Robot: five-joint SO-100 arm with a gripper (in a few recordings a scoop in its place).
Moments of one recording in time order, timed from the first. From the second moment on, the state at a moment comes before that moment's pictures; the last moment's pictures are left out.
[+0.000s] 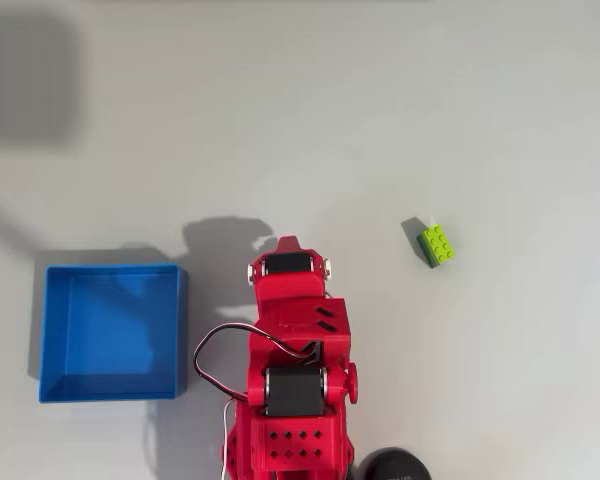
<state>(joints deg) 2.4 185.1 178.1 48.4 -1.8</state>
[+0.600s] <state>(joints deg) 3.7 172.1 160.9 54.1 1.8</state>
